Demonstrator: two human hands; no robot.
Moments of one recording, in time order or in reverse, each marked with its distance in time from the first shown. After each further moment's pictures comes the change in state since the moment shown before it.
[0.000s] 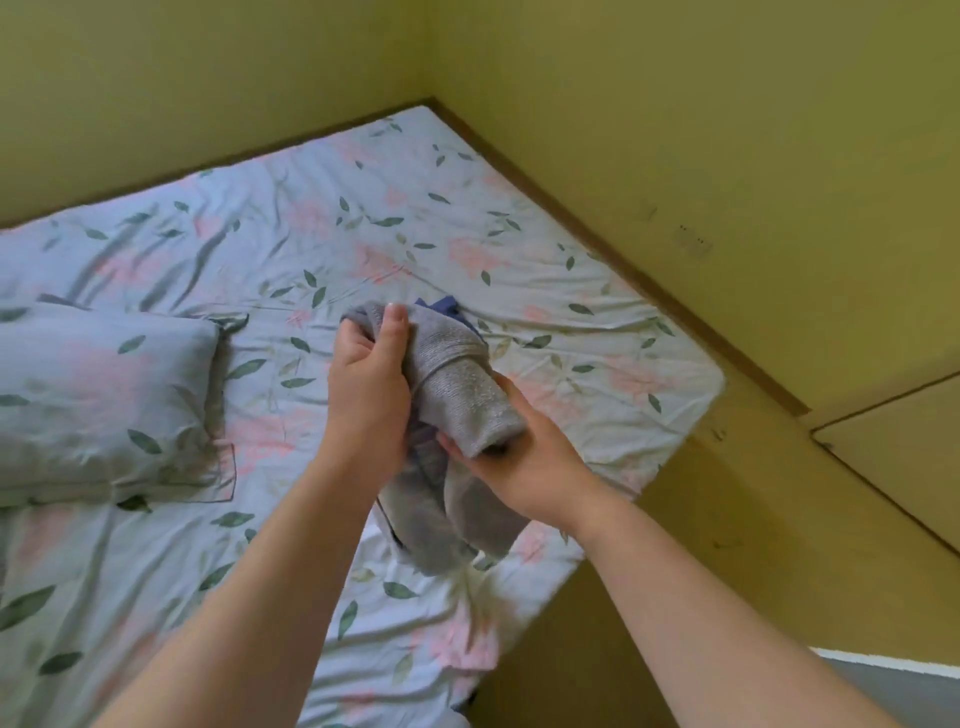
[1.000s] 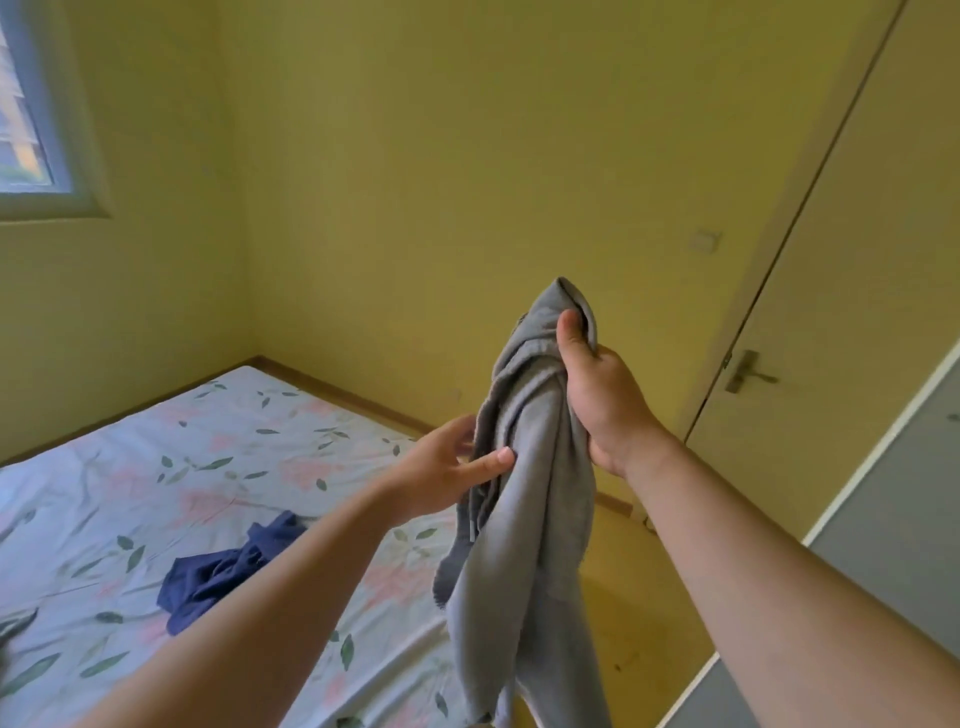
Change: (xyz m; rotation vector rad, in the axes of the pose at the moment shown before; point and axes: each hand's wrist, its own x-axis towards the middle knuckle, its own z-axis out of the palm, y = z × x) left_hand -0.156 0.021 0.201 0.767 -1.098 0.326; right_hand -0.215 -0.135 -0.229 0.231 0.827 -0.192
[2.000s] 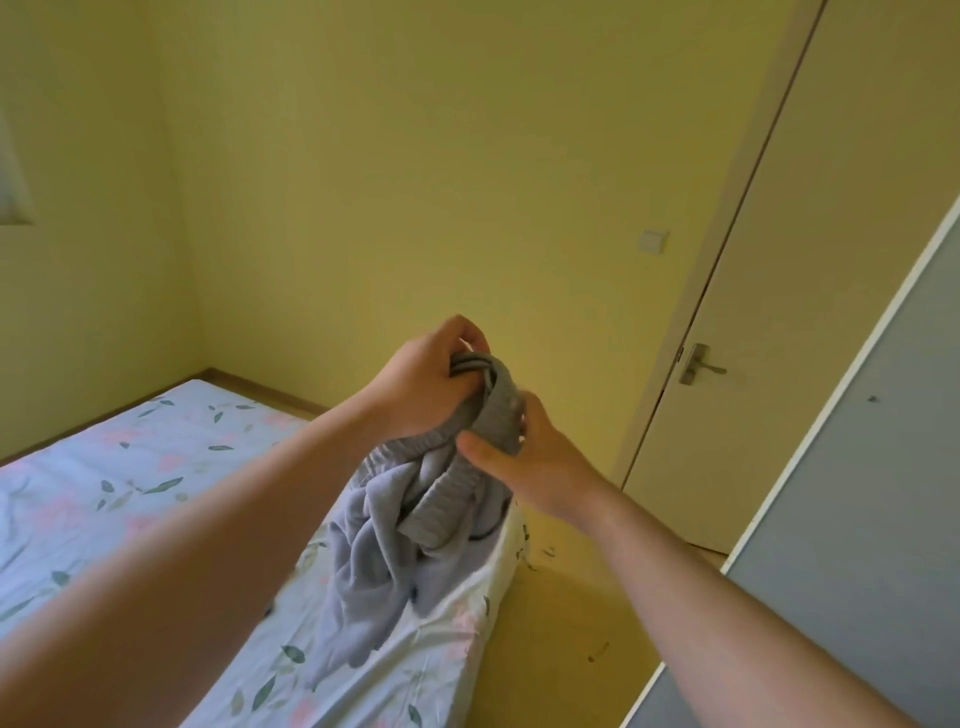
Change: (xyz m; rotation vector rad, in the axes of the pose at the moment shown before) left_hand 0.050 0.082 -0.018 0.445 0.203 0.326; right_hand -0.028 0.048 -0.018 -0.414 -0.250 0.010
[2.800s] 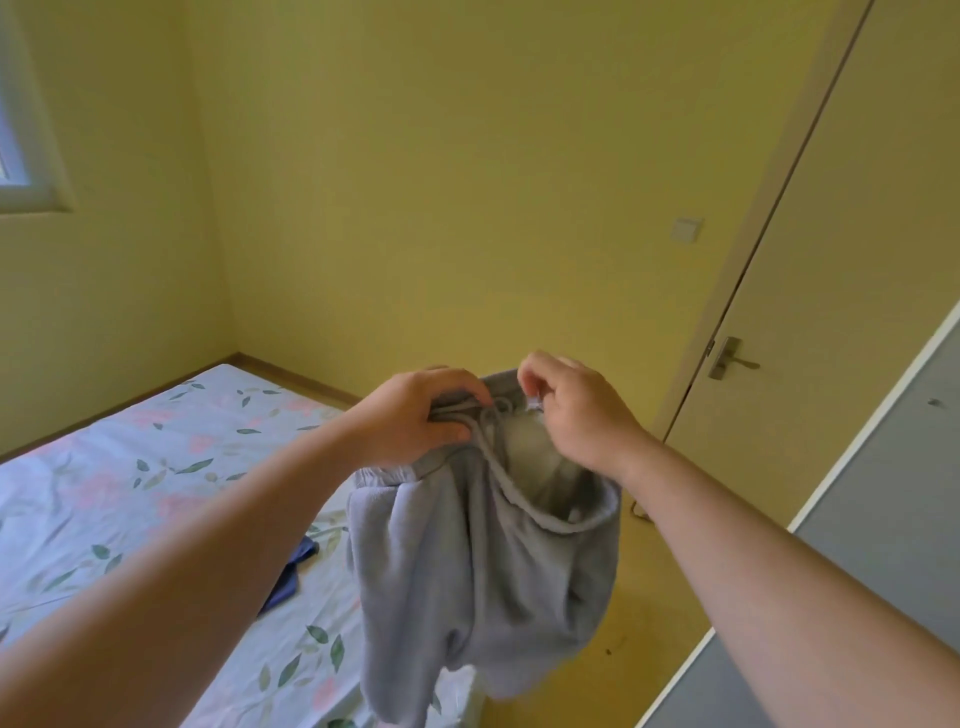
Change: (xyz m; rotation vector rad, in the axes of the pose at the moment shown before) left_hand -0.034 -0.052 -0.013 0.033 -0.227 0.078; right_hand 0.039 -0.011 -0.021 -0.517 0.193 -0.345
